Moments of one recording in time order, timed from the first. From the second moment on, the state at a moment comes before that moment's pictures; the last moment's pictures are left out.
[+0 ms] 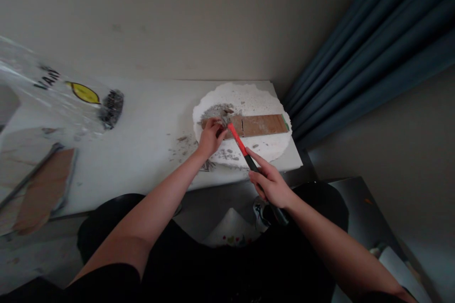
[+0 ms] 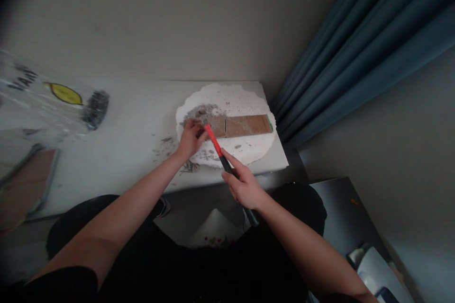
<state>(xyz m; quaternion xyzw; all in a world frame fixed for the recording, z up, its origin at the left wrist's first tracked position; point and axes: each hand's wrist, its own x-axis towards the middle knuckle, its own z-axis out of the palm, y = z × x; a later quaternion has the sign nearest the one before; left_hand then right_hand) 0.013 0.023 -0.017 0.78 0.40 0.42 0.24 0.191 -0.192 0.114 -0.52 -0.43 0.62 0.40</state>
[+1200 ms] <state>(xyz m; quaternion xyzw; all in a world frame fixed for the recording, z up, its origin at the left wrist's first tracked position) 0.013 0.021 -0.014 0.80 0.41 0.38 0.22 0.187 -0.190 0.105 -0.51 -0.41 0.63 0.42</state>
